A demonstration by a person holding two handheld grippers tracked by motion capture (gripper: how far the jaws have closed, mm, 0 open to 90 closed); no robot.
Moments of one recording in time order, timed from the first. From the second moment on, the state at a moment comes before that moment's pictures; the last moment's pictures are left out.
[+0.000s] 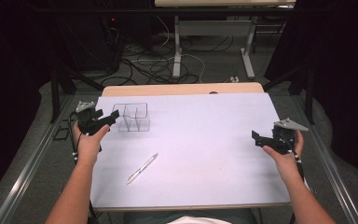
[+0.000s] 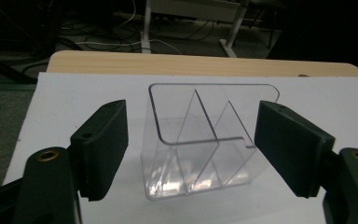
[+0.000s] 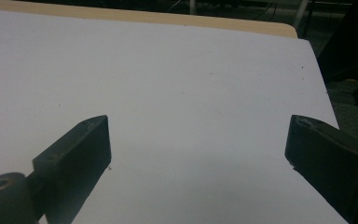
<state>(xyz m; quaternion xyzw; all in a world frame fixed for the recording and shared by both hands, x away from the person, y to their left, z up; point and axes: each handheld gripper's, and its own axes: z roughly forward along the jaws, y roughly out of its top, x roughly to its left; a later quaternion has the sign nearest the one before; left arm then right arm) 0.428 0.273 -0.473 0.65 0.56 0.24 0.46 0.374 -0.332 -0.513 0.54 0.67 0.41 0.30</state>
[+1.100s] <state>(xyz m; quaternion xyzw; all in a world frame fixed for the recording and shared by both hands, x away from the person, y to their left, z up) 0.489 0.266 -0.455 0.67 0.63 0.21 0.33 0.372 -0.323 -0.517 0.53 0.68 0.41 0.30</state>
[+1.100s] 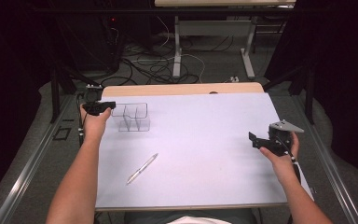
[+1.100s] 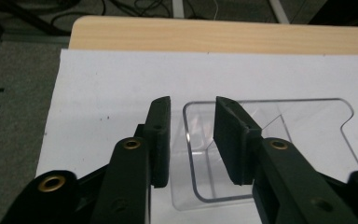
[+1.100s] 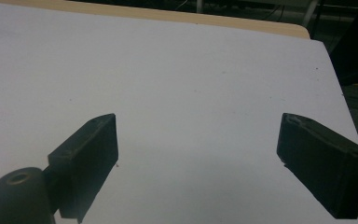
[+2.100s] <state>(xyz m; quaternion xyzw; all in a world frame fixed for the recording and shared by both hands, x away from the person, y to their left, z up) 0.494 0.258 -0.463 0.68 0.66 0.17 0.28 0.372 -0.322 -0.519 0.53 0.68 0.41 0.29</state>
